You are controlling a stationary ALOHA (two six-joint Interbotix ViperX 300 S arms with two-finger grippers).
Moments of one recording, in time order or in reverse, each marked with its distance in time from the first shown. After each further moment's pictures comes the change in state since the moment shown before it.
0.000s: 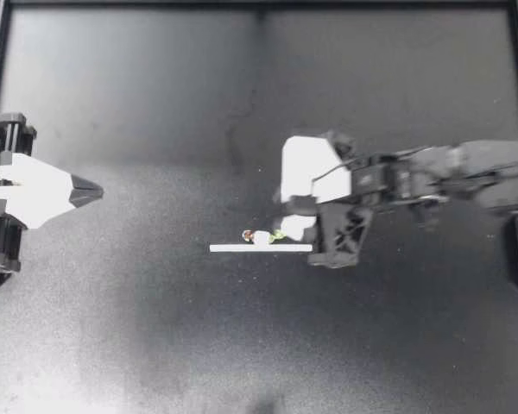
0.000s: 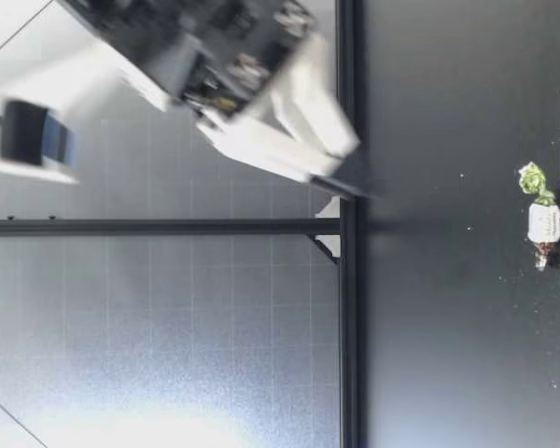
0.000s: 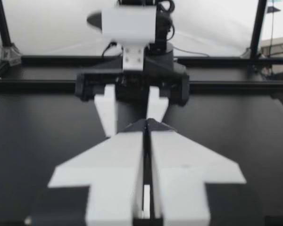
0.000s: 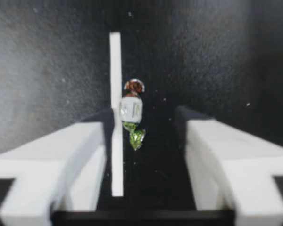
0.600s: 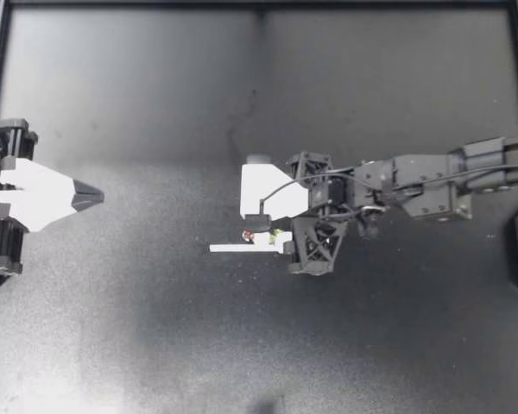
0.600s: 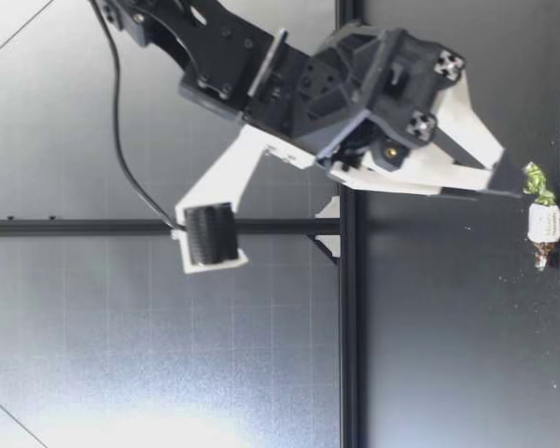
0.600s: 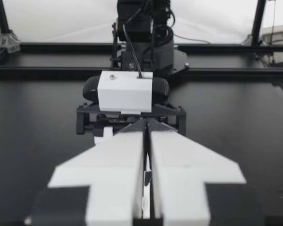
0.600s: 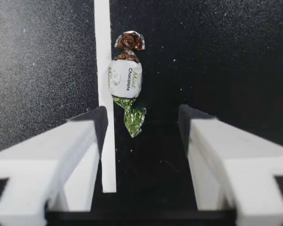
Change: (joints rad) left arm 0.000 0.002 0.025 0.000 0.000 0.000; right arm -0.002 0.219 -0.121 -0.002 0.158 -0.003
